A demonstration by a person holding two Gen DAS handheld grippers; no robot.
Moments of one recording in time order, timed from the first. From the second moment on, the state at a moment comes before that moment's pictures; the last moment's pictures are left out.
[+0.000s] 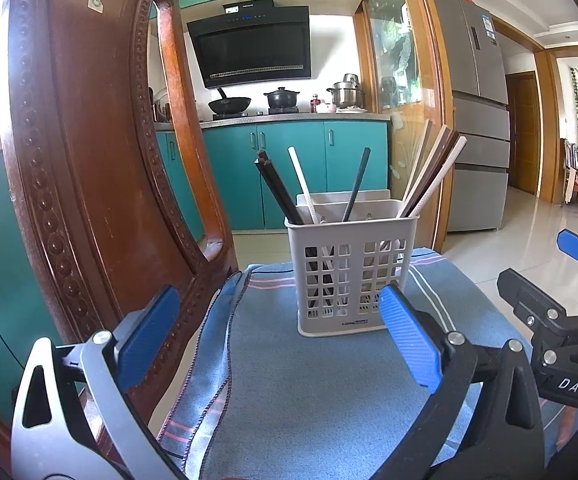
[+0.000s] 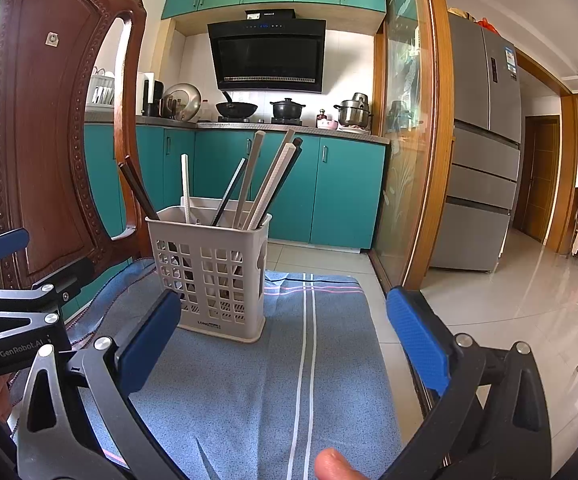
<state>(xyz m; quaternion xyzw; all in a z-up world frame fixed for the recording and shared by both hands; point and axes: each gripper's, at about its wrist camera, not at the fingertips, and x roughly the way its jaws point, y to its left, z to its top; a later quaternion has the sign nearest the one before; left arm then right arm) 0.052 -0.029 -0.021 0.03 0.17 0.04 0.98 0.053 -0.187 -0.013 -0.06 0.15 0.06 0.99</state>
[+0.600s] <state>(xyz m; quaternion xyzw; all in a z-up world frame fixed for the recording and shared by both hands) 0.054 -0.027 -0.021 0.02 0.17 0.05 0.98 0.053 -0.187 -0.013 -0.06 0.15 0.06 0.99</state>
